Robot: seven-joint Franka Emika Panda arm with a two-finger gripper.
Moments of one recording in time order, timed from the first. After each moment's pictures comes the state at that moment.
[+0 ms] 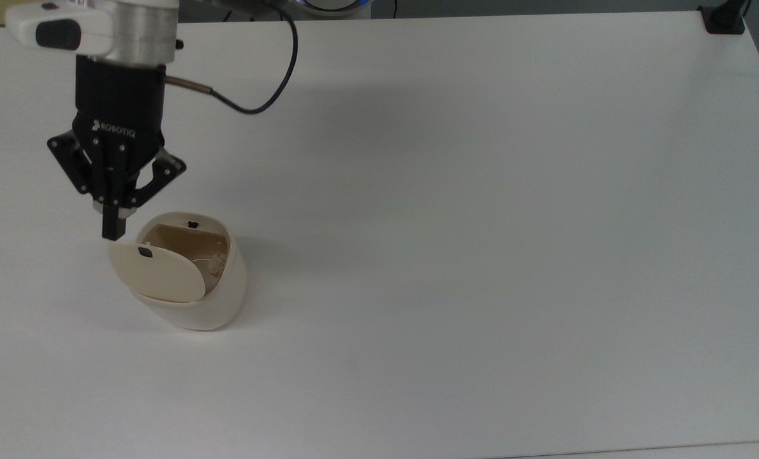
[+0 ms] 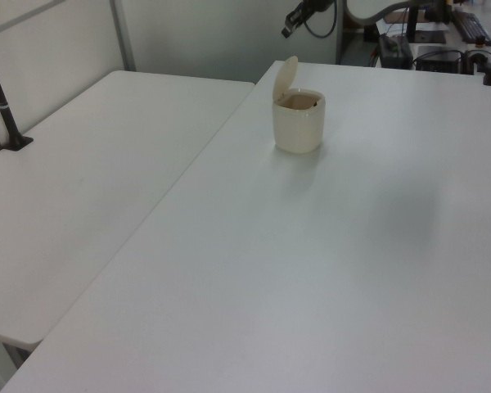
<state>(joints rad) -0.05 0.37 -0.13 -1.48 -0.08 2.61 0.07</state>
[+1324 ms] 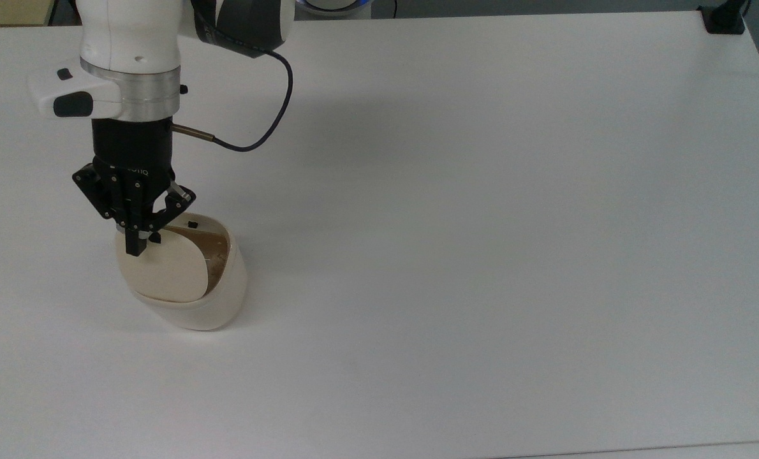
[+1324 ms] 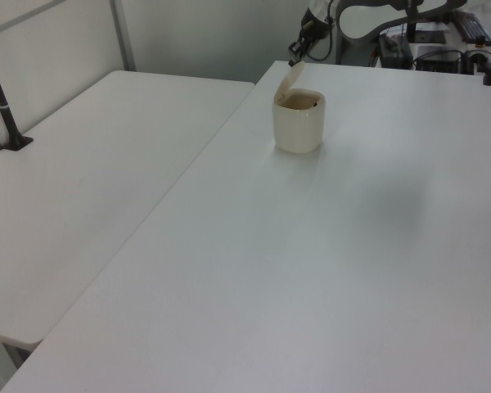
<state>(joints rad) -0.07 0.43 -0.12 -1.48 -0.08 2.48 0.09</state>
